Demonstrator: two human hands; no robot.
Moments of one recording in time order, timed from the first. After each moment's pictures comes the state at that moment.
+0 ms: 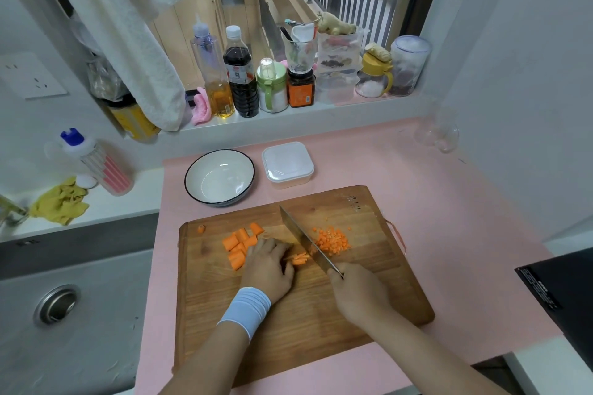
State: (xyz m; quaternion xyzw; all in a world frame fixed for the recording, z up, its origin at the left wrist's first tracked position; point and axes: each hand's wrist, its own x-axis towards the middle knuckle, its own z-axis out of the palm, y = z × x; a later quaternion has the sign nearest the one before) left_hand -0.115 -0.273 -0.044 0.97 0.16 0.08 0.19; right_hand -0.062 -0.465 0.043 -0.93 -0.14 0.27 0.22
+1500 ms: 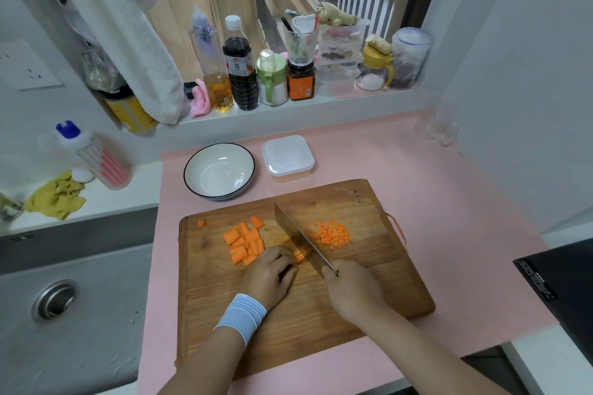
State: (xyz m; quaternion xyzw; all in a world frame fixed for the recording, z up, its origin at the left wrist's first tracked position) left_hand -0.137 -0.272 -0.060 0.94 0.02 0.18 0.27; right_hand -0.075 -0.456 0.046 -0.91 -0.14 0.28 0.25
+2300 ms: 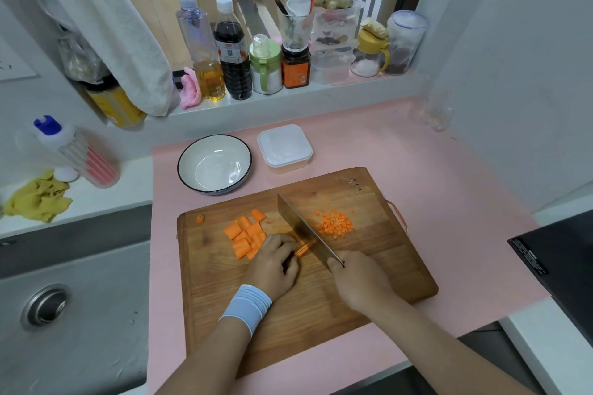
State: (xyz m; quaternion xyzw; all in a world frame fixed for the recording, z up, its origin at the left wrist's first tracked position) left_hand -0.134 -0.264 -0.059 0.93 0.00 0.19 0.31; right_hand -0.081 -0.448 0.048 -0.92 -0.12 0.29 0.25
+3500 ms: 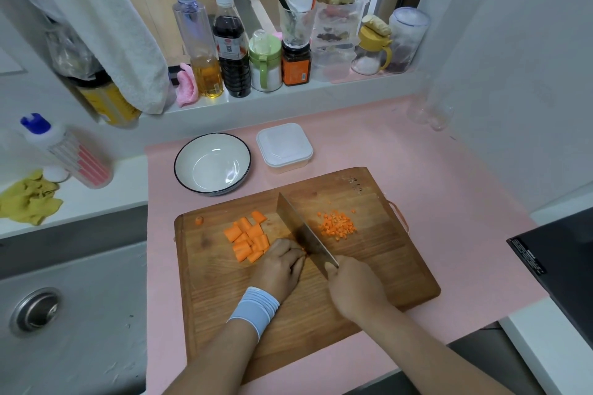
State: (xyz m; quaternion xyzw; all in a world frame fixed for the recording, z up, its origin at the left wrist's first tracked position) left_hand -0.126 -0.266 -0.068 0.93 -0.02 0.20 0.32; right_hand -0.090 -0.432 0.039 -0.93 -0.11 0.27 0.21
